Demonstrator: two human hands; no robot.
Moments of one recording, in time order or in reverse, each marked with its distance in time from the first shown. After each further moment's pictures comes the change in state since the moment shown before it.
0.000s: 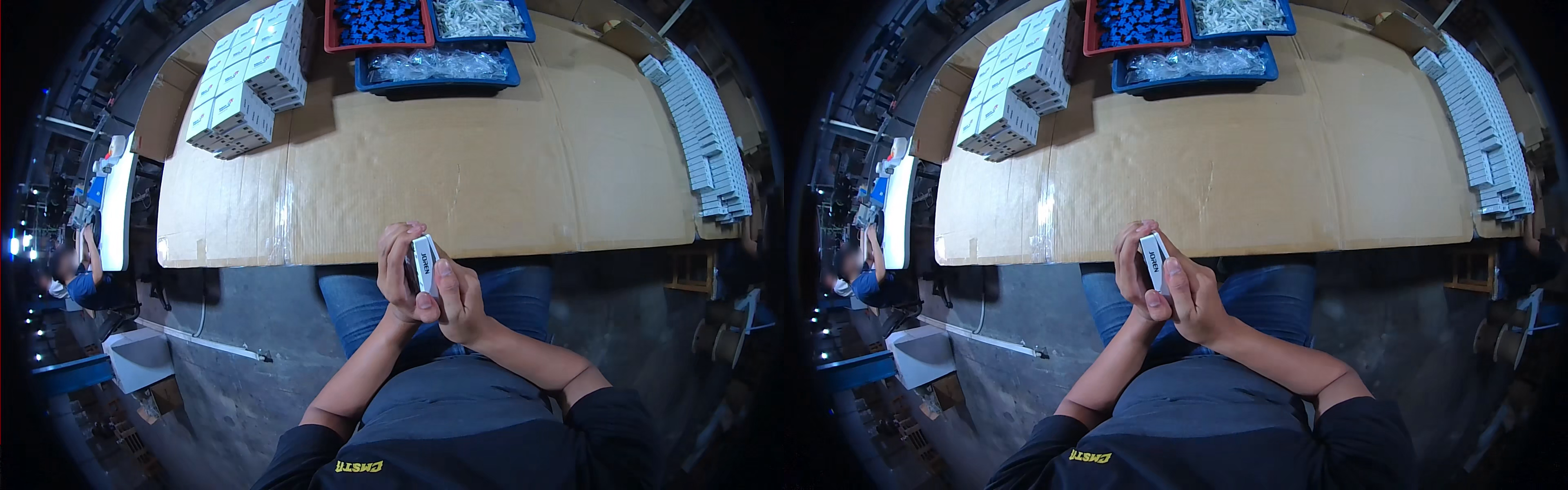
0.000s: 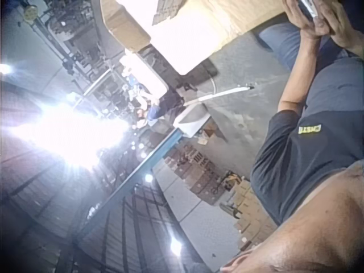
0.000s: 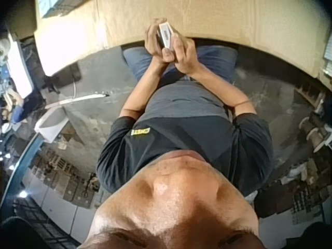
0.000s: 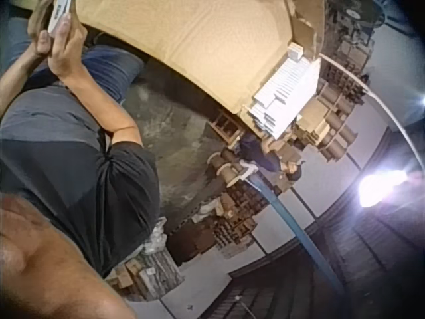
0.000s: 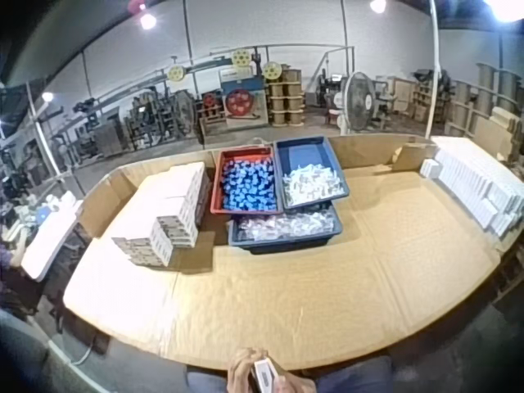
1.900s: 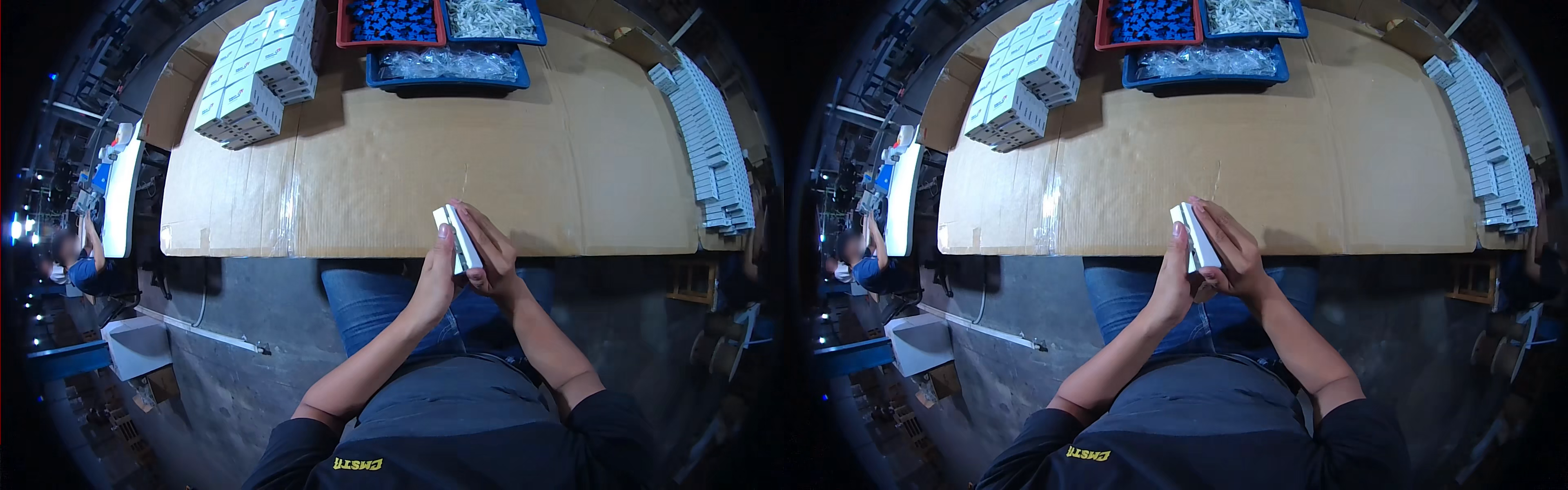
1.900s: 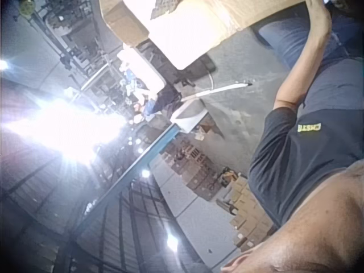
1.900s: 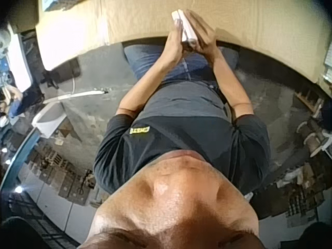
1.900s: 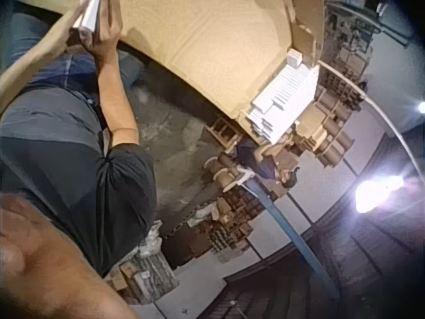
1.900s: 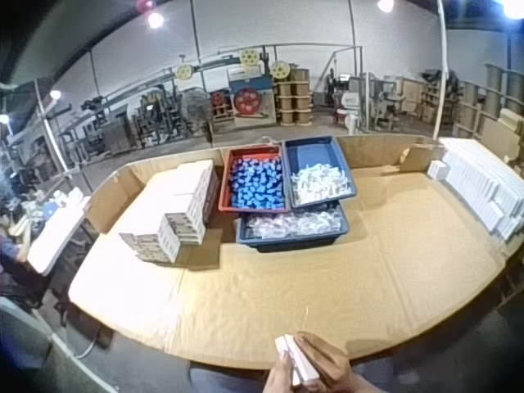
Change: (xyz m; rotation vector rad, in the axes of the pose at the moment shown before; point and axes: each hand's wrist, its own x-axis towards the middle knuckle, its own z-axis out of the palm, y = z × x) left_hand -0.003 0.031 0.015 -0.761 -0.325 -1.389; right_hand 0.044 0.051 -0.066 -0.429 0.002 -0.653
